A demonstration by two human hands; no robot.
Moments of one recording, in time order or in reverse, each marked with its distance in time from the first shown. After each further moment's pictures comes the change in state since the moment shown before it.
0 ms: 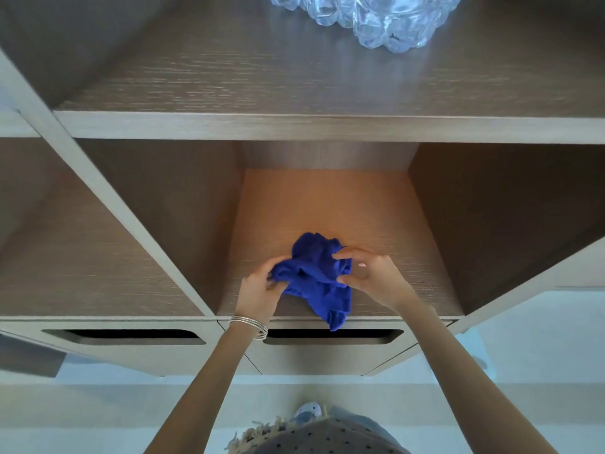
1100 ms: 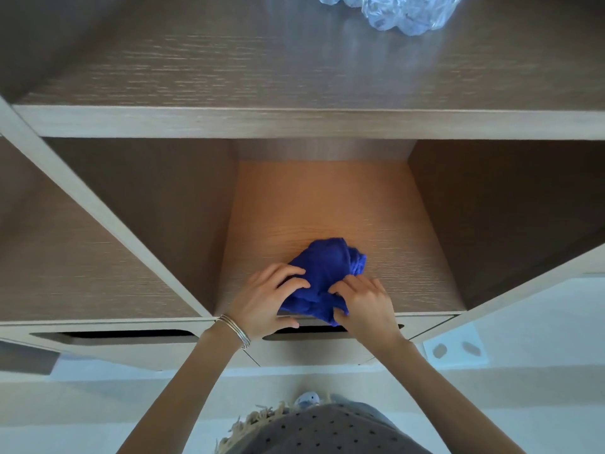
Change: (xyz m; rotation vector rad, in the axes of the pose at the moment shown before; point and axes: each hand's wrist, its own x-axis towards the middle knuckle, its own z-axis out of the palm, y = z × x) left_hand 0.006 -0.018 -0.014 0.641 -0.347 0.682; right_hand -0.037 -0.007 0.054 -0.562 0.193 -0.118
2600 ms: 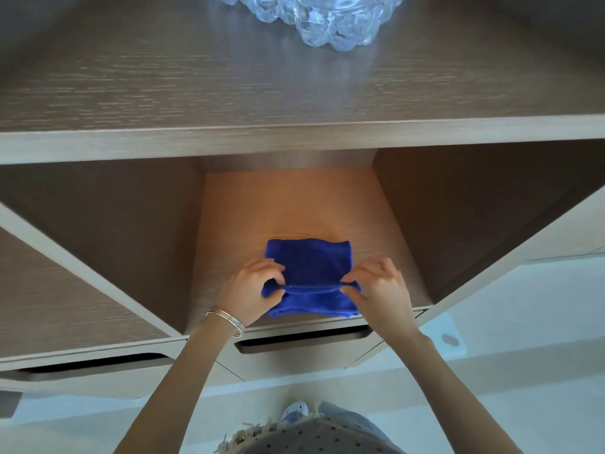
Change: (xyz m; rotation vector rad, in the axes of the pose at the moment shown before) left_hand 0.044 0.009 -0.002 -0.245 0.023 -0.272; right_hand -0.005 0.039 -0.052 0.065 0.105 0.260
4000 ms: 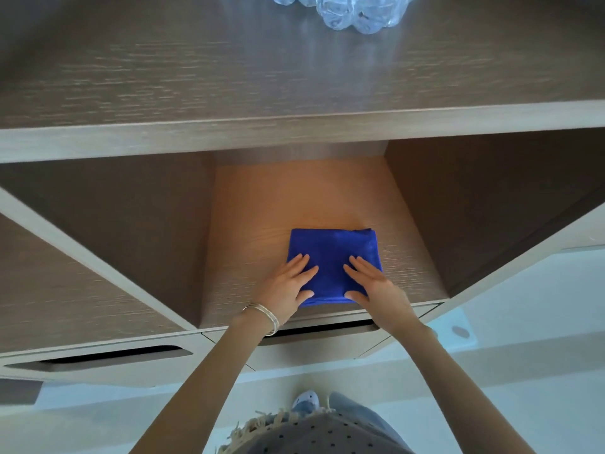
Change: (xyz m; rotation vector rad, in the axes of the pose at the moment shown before) left_hand 0.012 0.006 0.034 0.234 -0.306 0.041; right_hand 0.000 0.017 0.039 0.038 -0.479 0.046
